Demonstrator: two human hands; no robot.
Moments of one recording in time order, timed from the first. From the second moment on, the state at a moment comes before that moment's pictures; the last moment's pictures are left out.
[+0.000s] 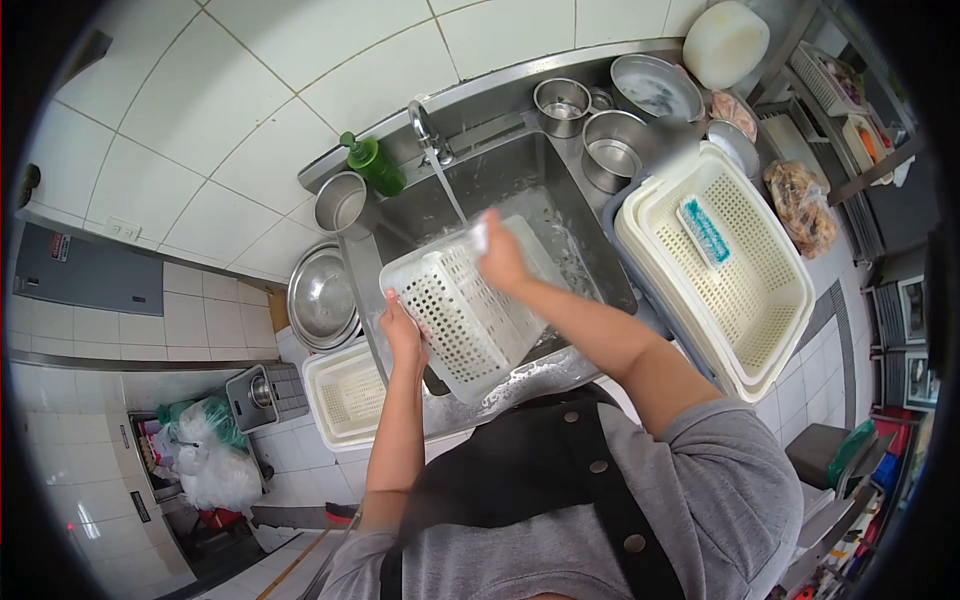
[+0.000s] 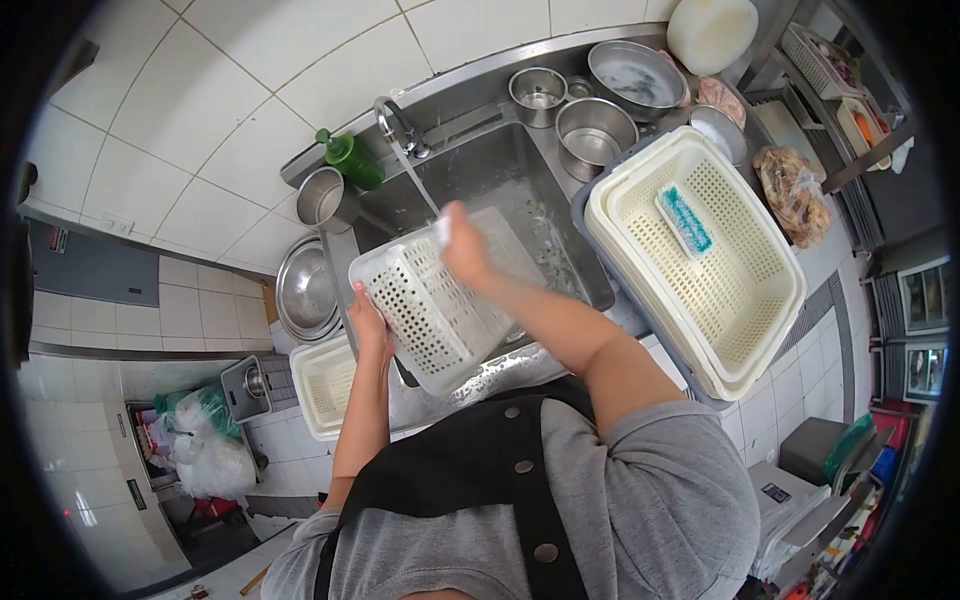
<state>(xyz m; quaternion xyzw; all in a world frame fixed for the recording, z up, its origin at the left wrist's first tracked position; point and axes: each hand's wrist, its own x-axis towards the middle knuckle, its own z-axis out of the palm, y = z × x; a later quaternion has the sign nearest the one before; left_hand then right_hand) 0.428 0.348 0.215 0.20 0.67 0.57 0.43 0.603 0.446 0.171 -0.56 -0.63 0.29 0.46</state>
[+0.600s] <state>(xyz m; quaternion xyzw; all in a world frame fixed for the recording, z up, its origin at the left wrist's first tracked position) 0.426 0.336 0.243 0.19 0.64 0.60 0.44 0.669 0.507 0.101 -0.72 -0.54 0.24 0.35</state>
